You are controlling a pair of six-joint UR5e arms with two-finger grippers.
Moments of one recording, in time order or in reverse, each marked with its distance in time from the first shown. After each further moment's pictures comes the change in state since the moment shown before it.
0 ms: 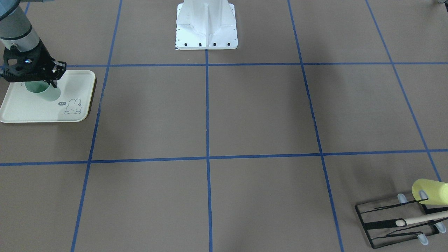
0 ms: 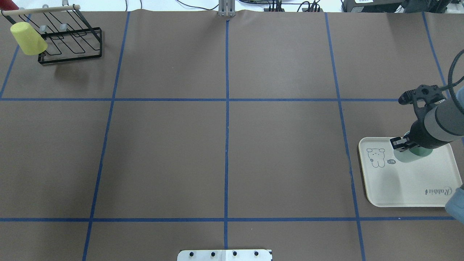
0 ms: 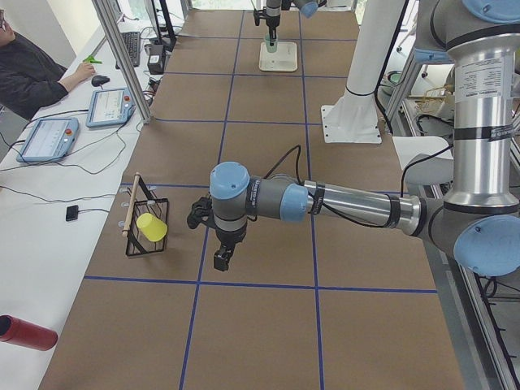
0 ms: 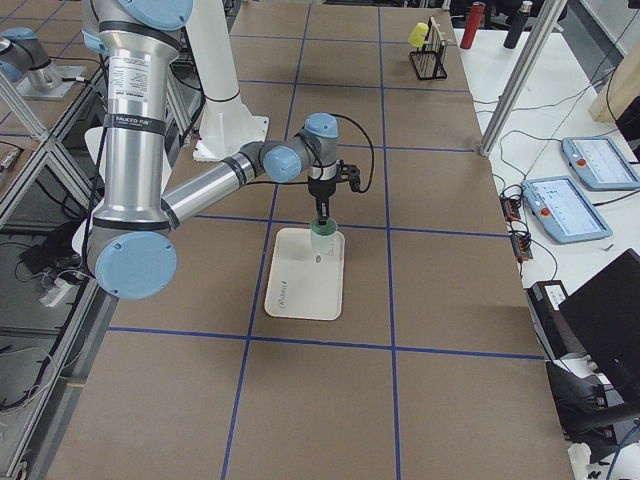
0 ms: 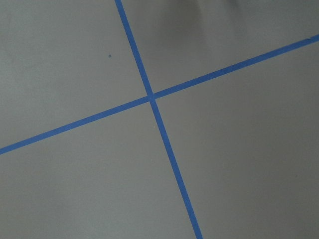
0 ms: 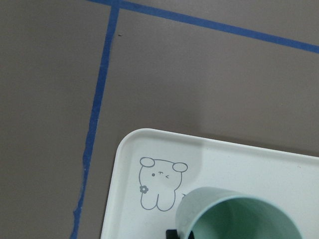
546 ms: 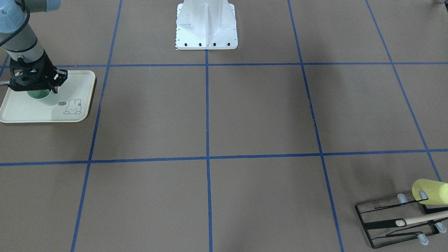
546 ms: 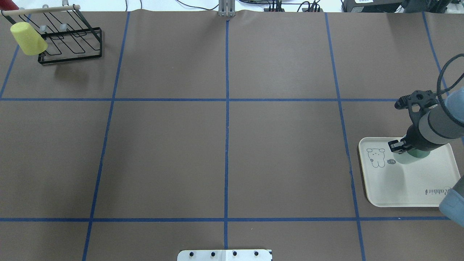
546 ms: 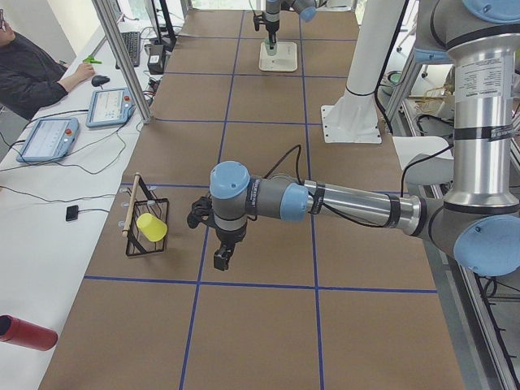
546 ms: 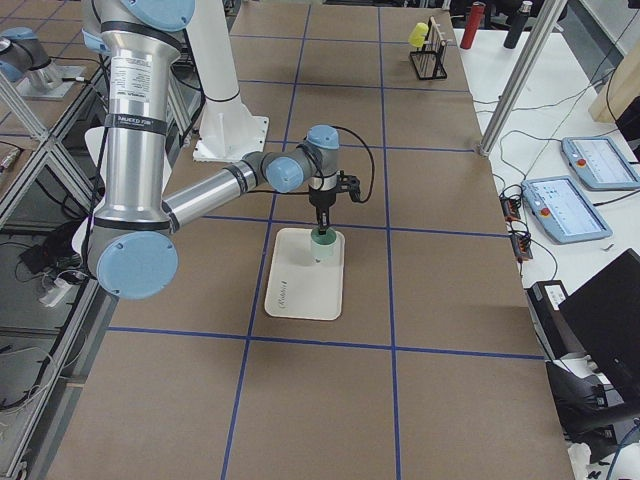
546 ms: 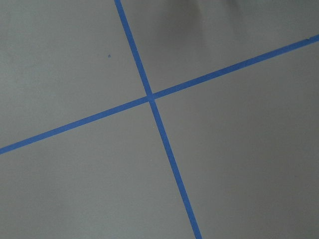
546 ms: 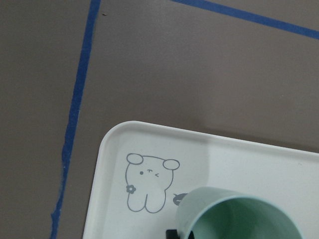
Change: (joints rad) left arm 0.000 0.000 -0.002 0.000 -0.001 0.000; right arm -0.019 -0.003 -0.067 0.050 -0.020 0.000
